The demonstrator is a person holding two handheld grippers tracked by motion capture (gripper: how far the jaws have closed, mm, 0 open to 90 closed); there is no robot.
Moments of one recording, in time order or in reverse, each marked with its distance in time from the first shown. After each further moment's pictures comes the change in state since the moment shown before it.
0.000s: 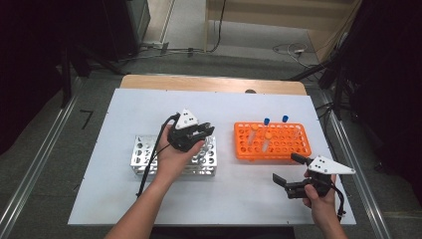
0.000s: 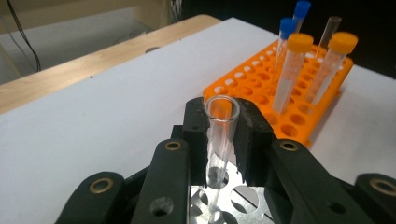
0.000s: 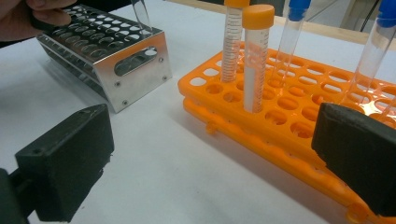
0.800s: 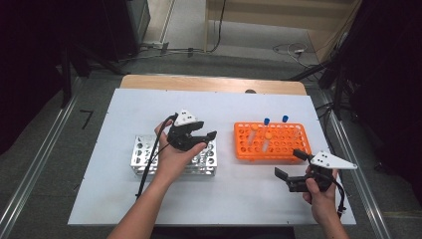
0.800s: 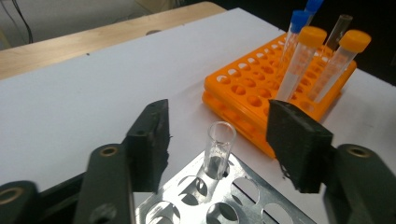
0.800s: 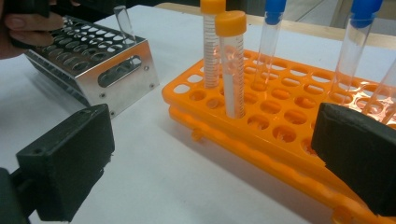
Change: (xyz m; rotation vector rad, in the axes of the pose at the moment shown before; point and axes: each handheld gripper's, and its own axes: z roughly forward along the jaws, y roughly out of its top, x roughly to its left) left arm 0.005 -0.002 -0.003 0.011 -0.005 -0.102; right arm -0.013 0.004 0.003 -0.019 -0.024 0.045
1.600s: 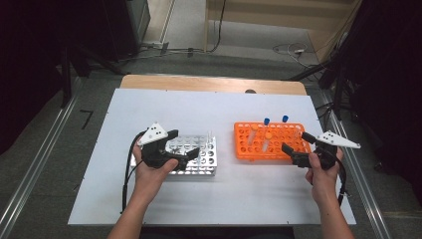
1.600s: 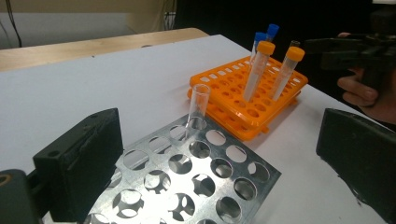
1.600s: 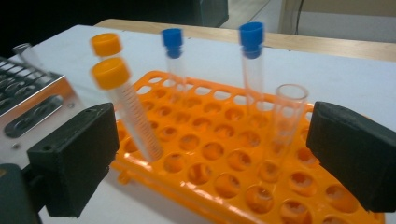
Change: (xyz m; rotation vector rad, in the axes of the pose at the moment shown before) left arm 0.004 -0.034 -0.067 -0.116 -0.071 -0.061; right arm -0.048 0.024 0.019 -0.011 -0.158 0.114
